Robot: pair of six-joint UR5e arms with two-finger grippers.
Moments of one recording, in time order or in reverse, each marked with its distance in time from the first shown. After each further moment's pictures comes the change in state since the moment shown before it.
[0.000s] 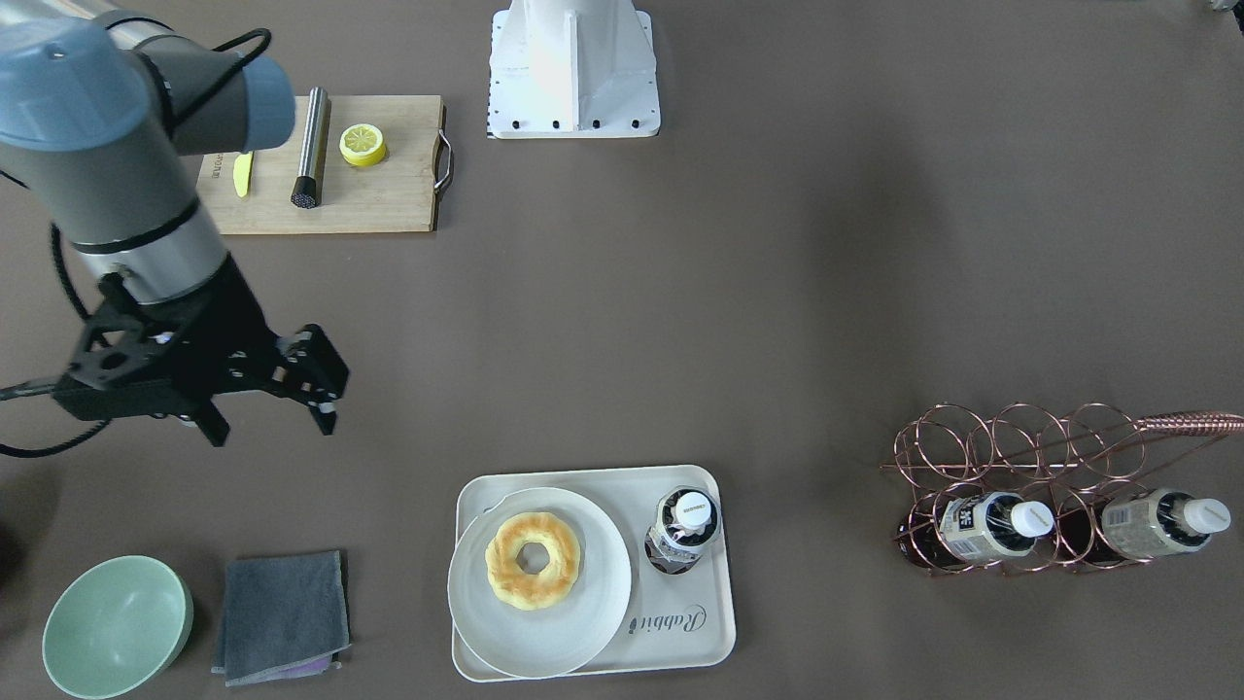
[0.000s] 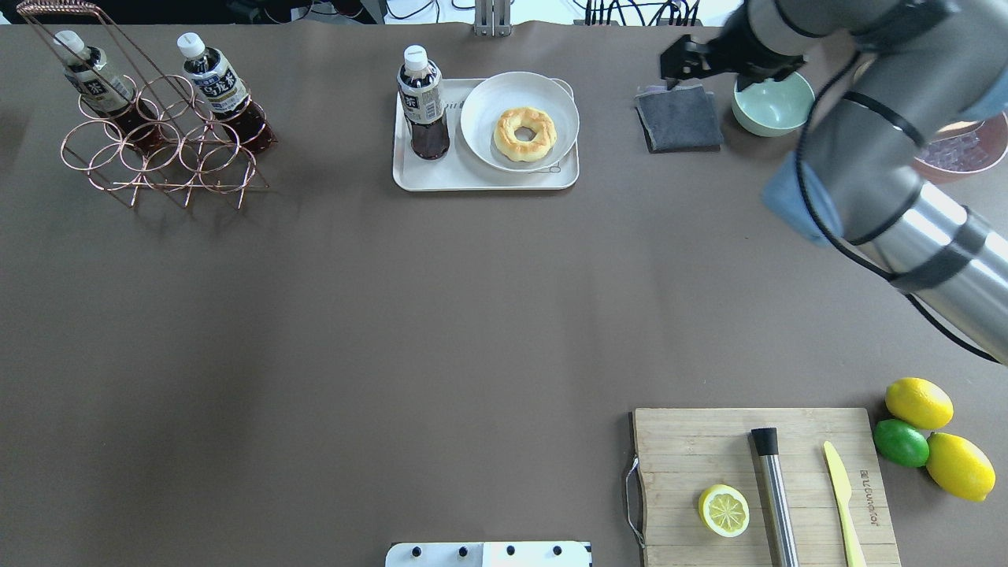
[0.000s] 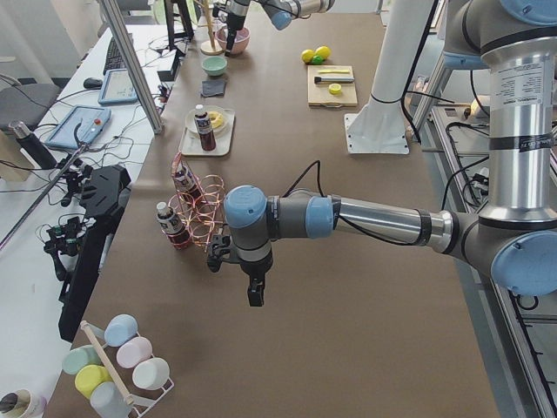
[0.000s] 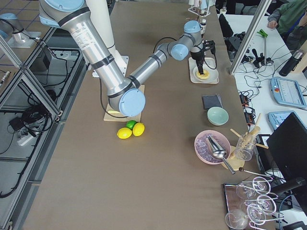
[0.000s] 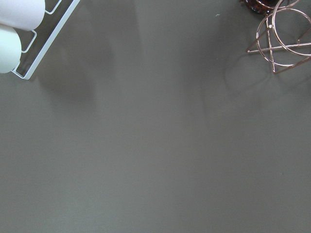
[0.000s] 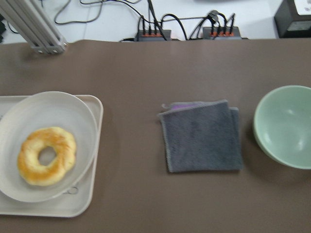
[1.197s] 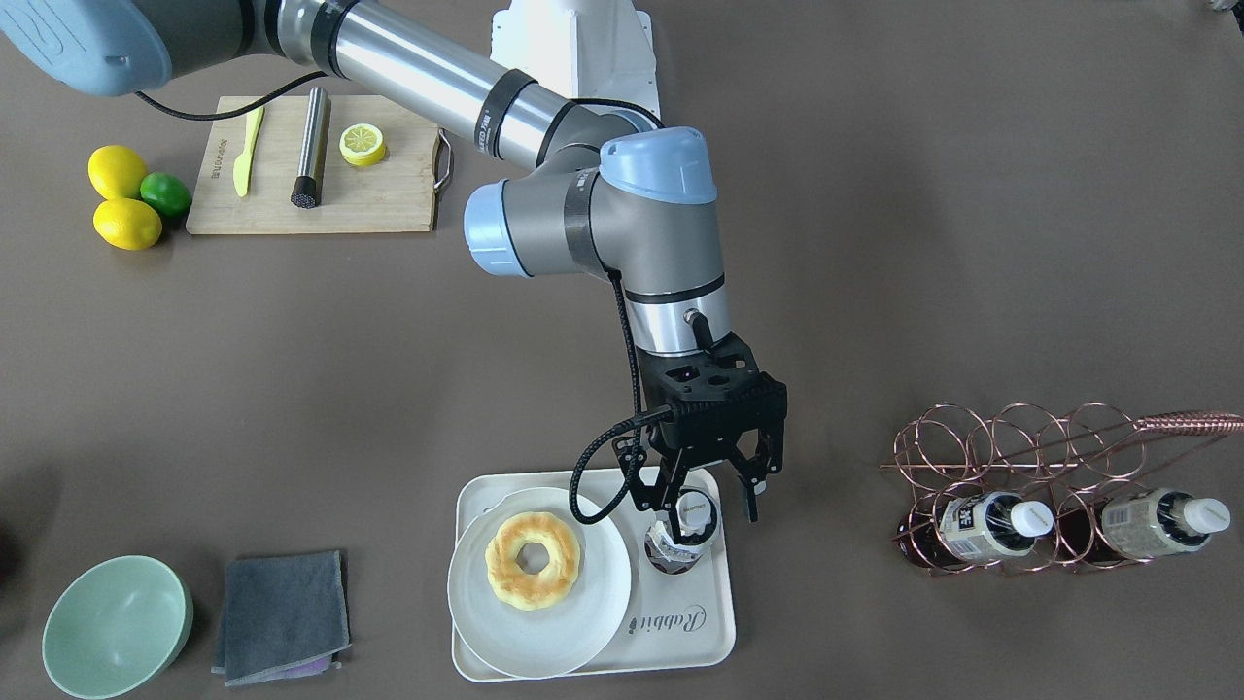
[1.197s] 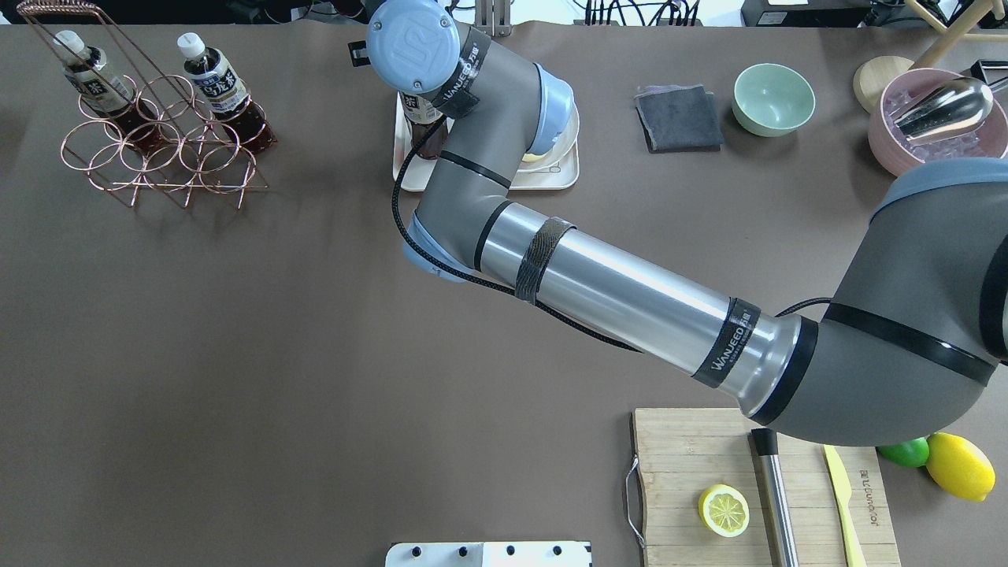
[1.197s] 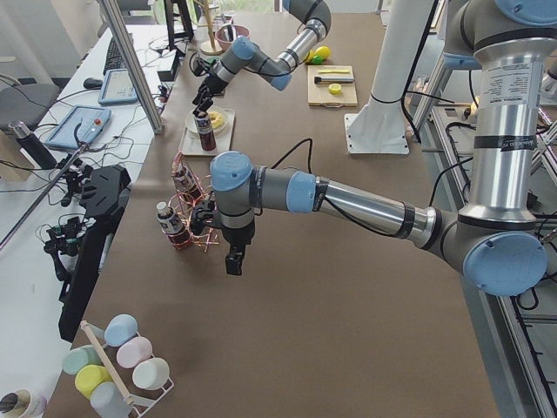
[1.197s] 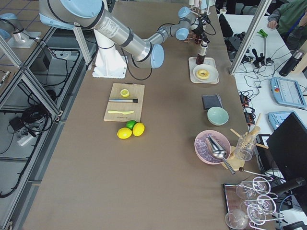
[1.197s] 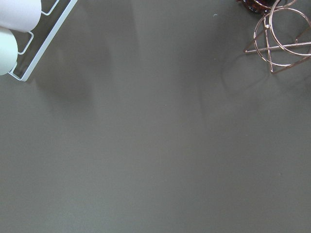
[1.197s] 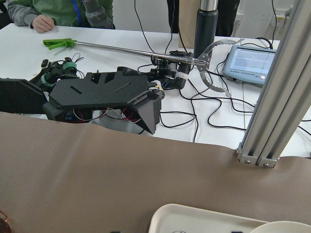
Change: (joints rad) left arm 0.040 -0.092 -0.046 -0.003 -0.009 -0.007; right arm -0.327 0.660 -0.812 0.461 -0.578 0.024
